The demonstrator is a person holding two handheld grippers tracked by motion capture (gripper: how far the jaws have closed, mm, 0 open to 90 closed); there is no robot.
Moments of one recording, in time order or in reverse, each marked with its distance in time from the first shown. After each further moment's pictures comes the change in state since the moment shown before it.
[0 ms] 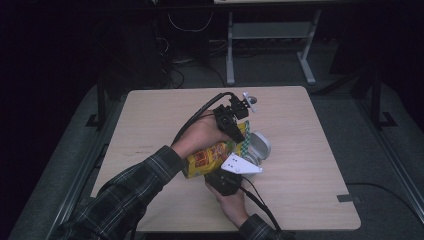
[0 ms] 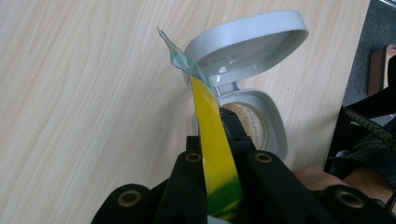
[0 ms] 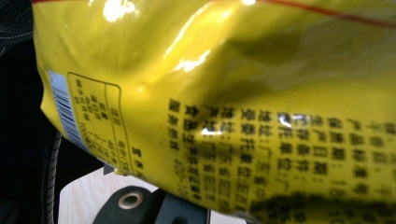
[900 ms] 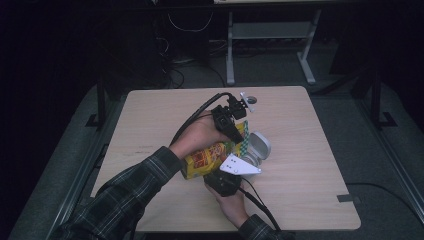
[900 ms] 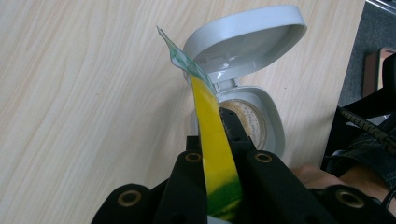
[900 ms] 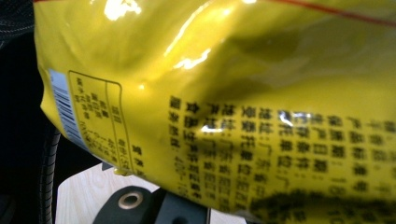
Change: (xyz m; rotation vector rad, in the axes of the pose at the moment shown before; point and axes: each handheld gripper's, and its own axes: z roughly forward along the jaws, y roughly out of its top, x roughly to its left) left arm 0.001 -0.005 -0.001 -0.010 -0.013 -0.011; right arm 0.002 -0.002 0.001 0.009 -0.004 -0.018
